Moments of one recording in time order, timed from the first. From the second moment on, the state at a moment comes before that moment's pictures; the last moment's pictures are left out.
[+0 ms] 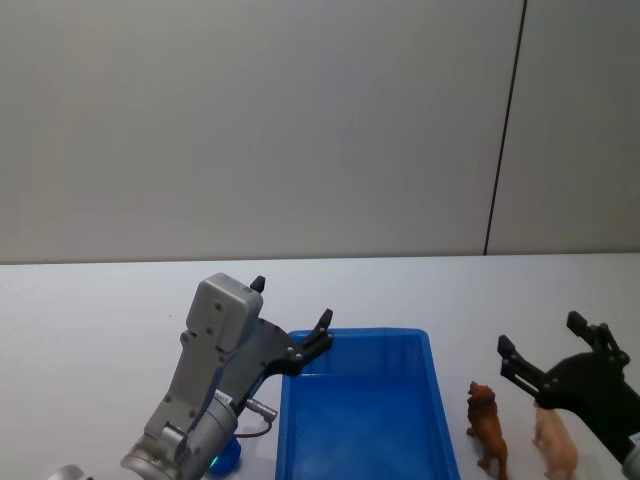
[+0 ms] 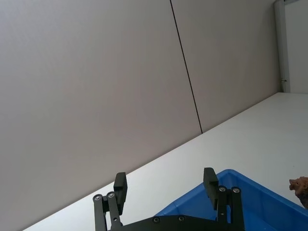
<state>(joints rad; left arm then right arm) -0.24 0.38 0.45 -1.63 -0.20 0.01 -0.01 -0.03 0.37 -0.21 -1.76 0.30 0.04 0.09</state>
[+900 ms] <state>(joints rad) -0.24 0.38 0.45 -1.63 -0.20 0.01 -0.01 -0.11 0.45 -0.17 -1.71 0.25 0.13 0.10</state>
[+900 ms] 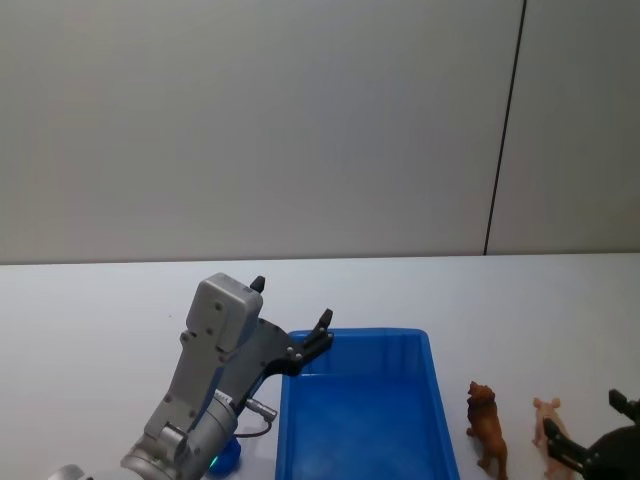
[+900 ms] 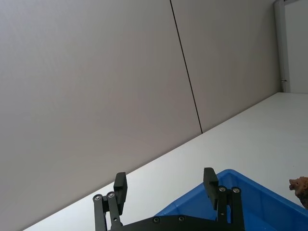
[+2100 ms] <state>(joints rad) -0.24 0.38 0.45 -1.63 -0.20 0.01 -0.01 -0.01 0.36 -0.18 -1.51 0.43 0.21 0.17</state>
